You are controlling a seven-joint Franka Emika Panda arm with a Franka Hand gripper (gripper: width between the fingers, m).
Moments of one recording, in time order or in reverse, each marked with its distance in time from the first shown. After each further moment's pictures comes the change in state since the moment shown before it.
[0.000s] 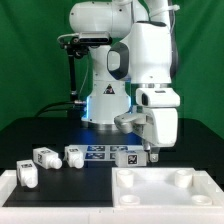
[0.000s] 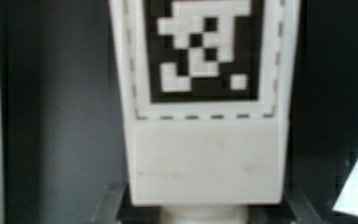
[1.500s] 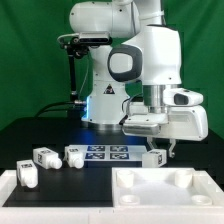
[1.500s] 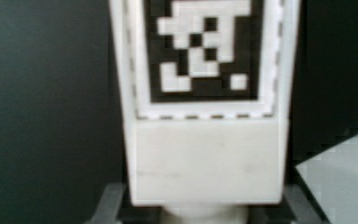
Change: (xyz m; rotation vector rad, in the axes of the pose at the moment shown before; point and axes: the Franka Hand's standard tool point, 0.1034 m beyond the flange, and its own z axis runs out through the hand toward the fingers) arm 0.041 -0.024 0.002 -0.008 0.033 -0.700
